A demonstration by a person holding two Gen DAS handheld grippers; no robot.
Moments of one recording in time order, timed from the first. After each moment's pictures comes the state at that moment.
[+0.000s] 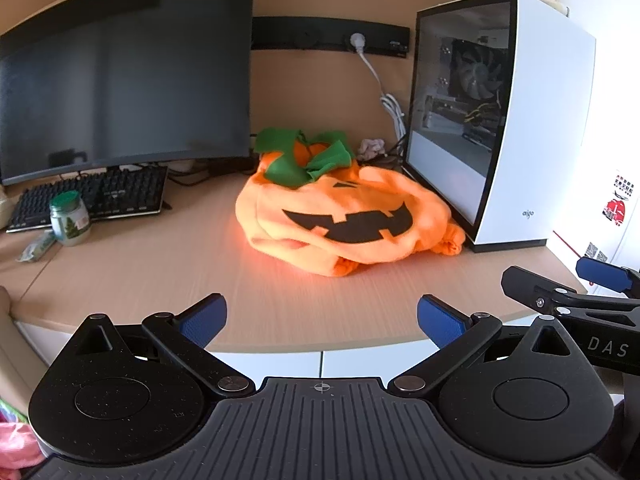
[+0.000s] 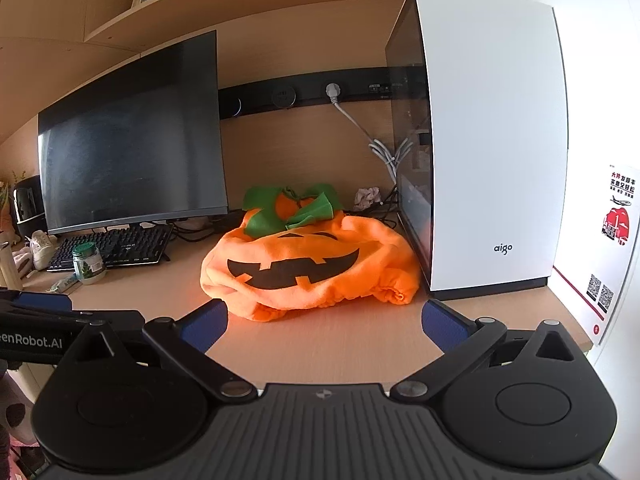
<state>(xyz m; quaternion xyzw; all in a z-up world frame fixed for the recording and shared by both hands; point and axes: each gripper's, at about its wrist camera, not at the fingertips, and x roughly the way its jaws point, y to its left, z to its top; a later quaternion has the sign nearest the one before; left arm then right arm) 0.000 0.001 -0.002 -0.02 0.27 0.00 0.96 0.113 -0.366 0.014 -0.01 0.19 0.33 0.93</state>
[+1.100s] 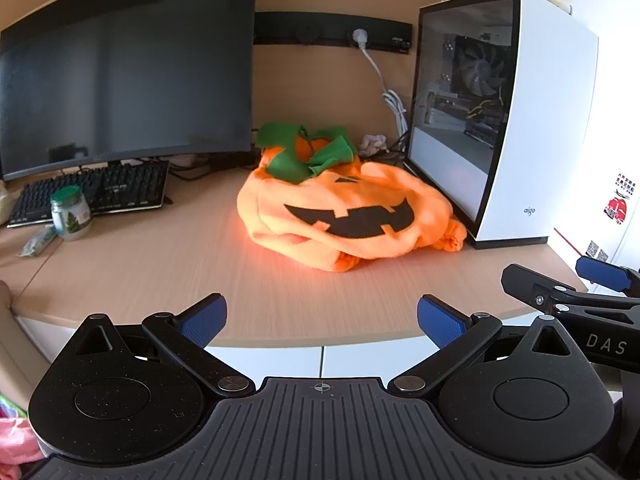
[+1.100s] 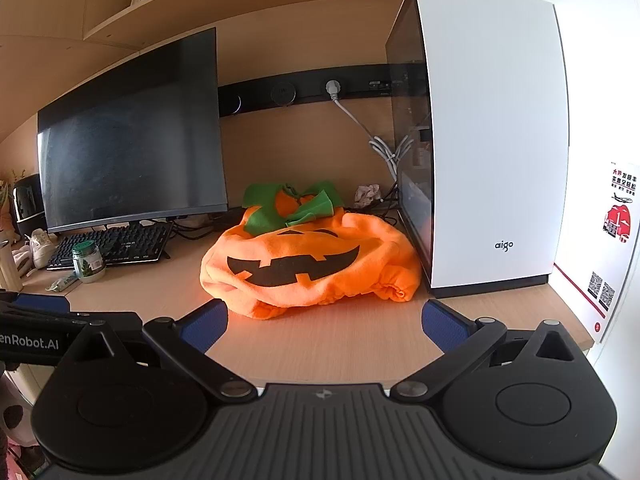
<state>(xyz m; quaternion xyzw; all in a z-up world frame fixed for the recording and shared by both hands) -0.001 0.002 -0.003 -0.02 0.28 0.00 0.96 0.114 -0.364 0.013 -0.01 0.19 0.33 0.92</state>
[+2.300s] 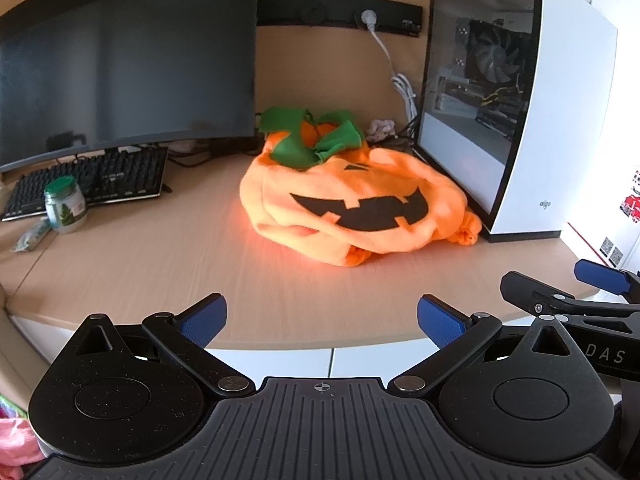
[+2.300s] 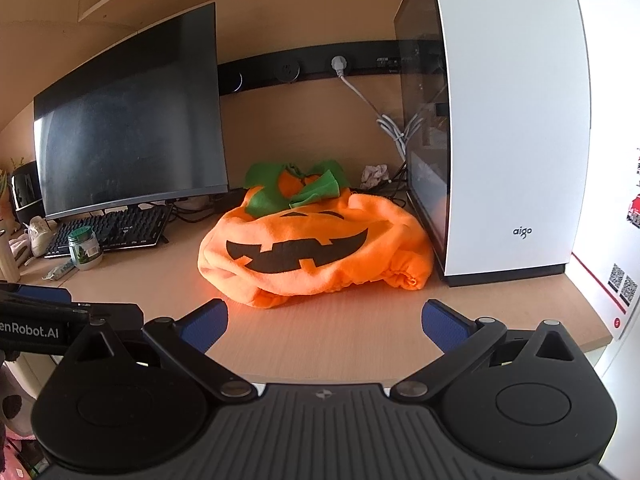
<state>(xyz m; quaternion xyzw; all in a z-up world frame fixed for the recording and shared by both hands) 0.030 0.016 -0.012 -0.03 0.31 0.03 0.95 0.137 -0.341 0.001 -0.02 0.22 0.33 0.92</state>
